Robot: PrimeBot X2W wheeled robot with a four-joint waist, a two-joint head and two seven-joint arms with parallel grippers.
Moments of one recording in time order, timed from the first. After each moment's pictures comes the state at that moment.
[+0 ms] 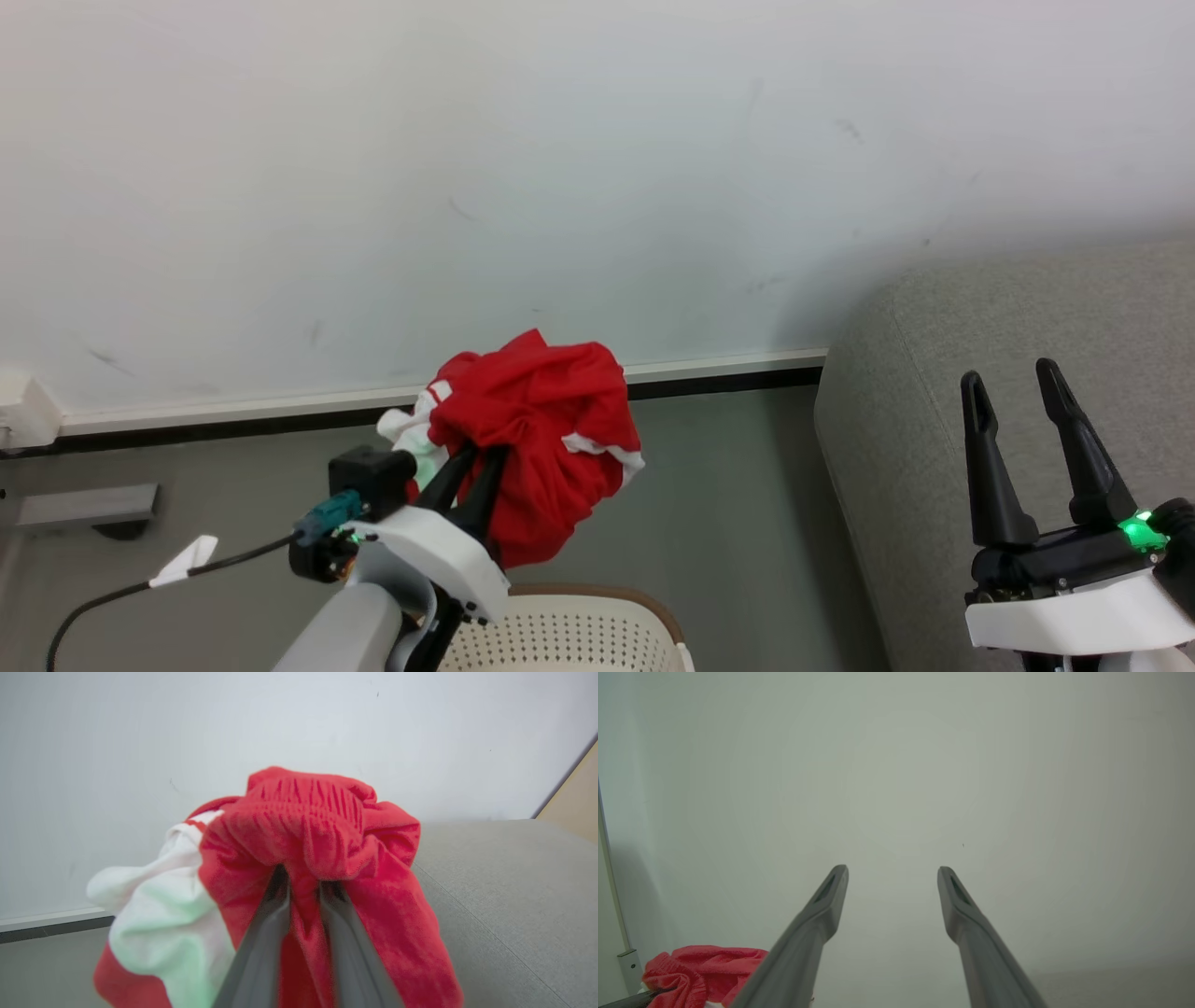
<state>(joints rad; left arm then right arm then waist) -0.48 0.13 -0.47 0.67 -0.50 -0.11 -0.26 -0.16 -0.16 0.15 -0.02 0.43 0.13 -0.26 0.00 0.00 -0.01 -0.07</state>
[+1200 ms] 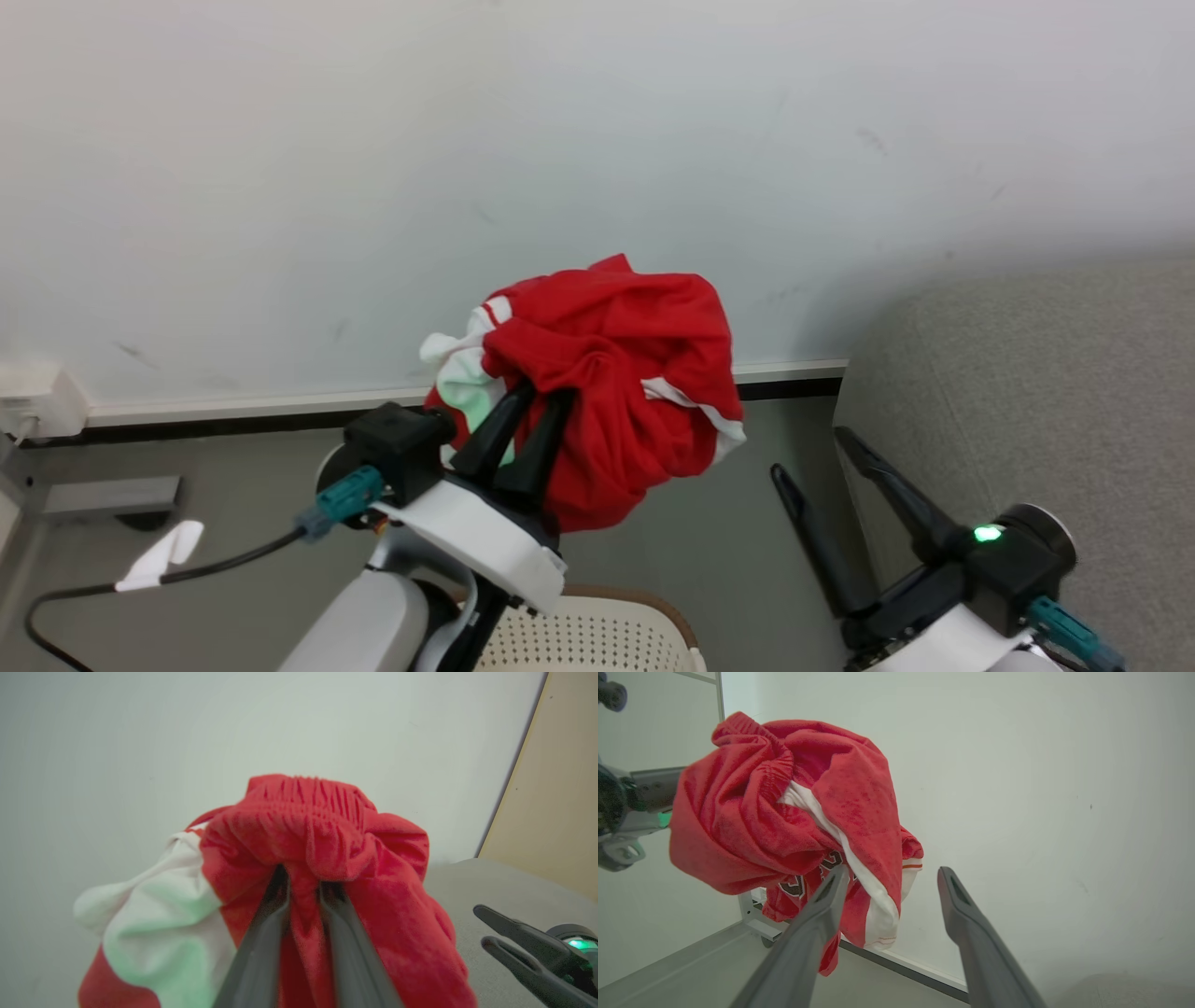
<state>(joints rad) -0.38 0.21 -0.50 0.03 -0.48 0.05 -0.08 -0.23 -0.24 0.49 0.11 0.40 0.13 -0.26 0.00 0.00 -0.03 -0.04</state>
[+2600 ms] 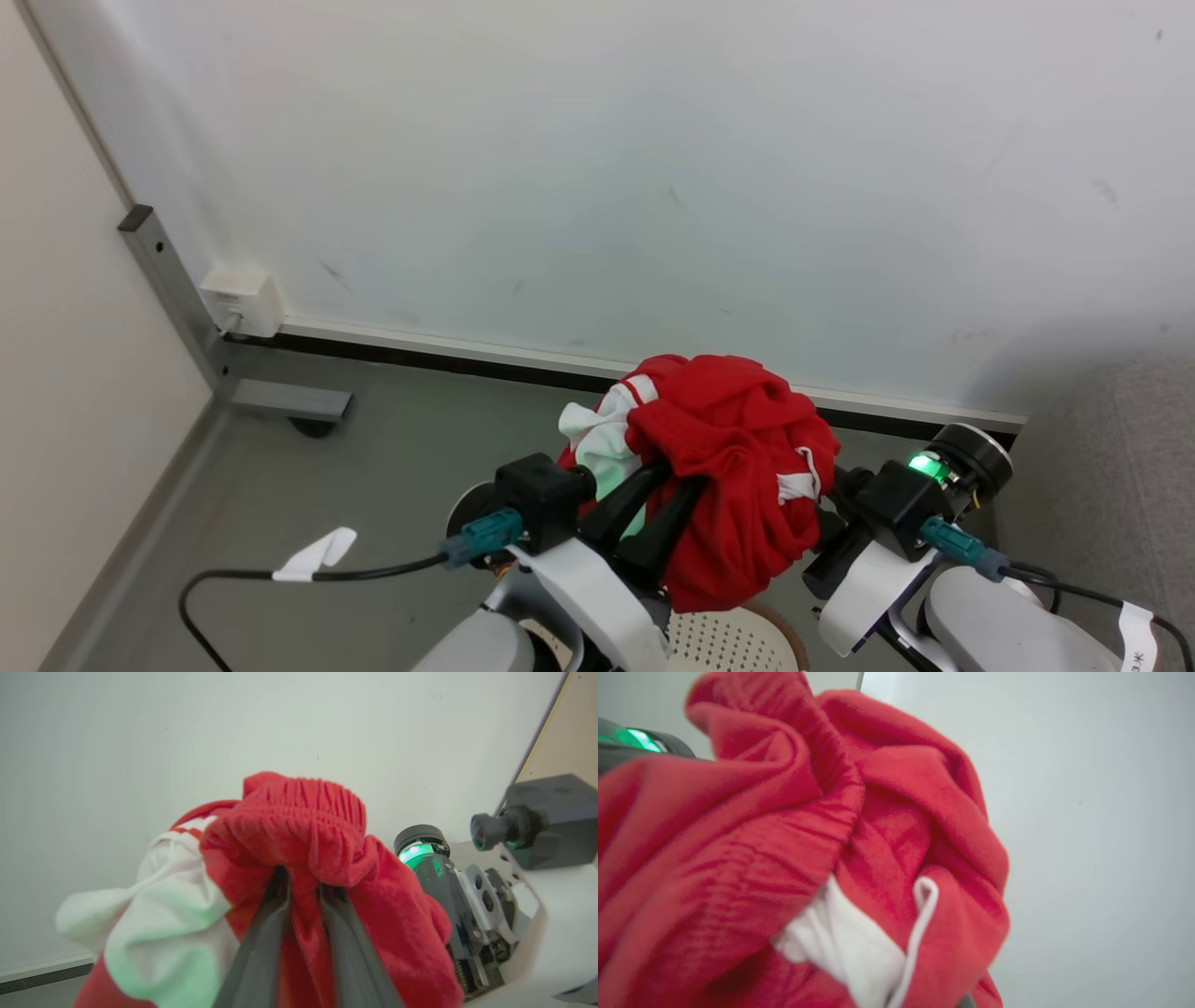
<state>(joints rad) -0.40 0.12 -0.69 0.13 -0.49 -0.04 -0.07 -0.57 -0.29 0.82 0.42 0.40 0.13 -0.26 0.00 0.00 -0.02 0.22</state>
